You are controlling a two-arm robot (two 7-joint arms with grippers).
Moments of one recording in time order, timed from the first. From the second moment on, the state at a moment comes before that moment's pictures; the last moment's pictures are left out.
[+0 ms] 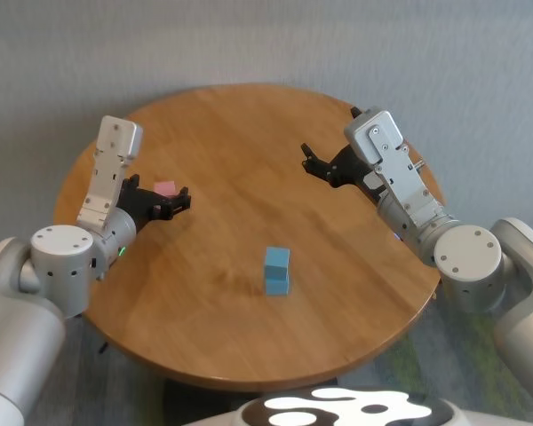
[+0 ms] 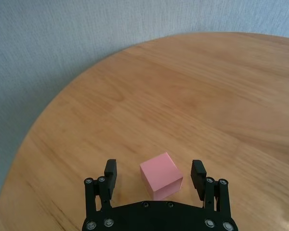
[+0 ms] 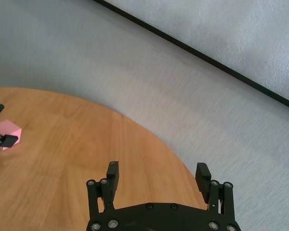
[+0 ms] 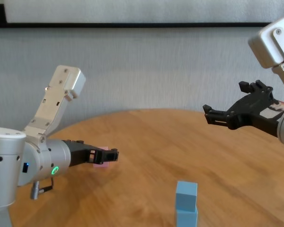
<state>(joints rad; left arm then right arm) -0.48 0.11 0.31 -0.95 -0.10 0.17 -0.16 0.34 0.33 -0.46 -1.33 -0.05 -0.01 0.04</state>
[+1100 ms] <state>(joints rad) -0.48 0.08 0.25 -0.90 -0.09 0.11 -0.18 0.34 0.33 -0.46 -1.33 -0.05 -0.01 0.04</state>
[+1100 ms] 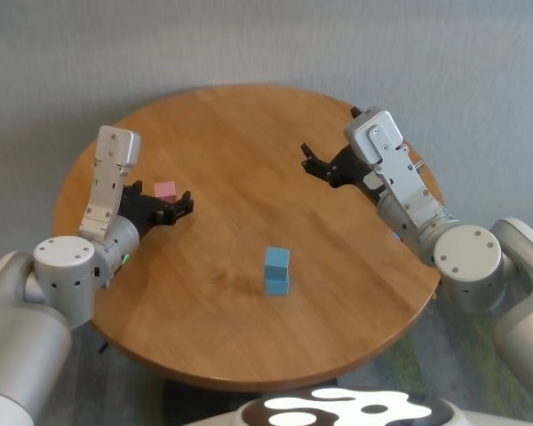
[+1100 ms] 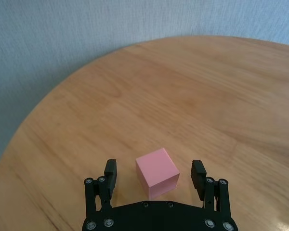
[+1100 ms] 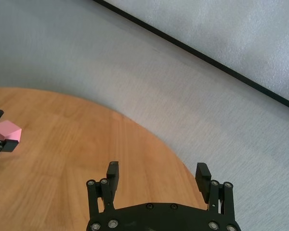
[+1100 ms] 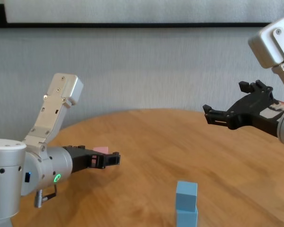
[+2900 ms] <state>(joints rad) -0.48 0.07 0.25 -0.90 -0.09 0.09 -0.19 0.34 0.33 -0.46 -1.33 -0.05 -0.01 0.04</state>
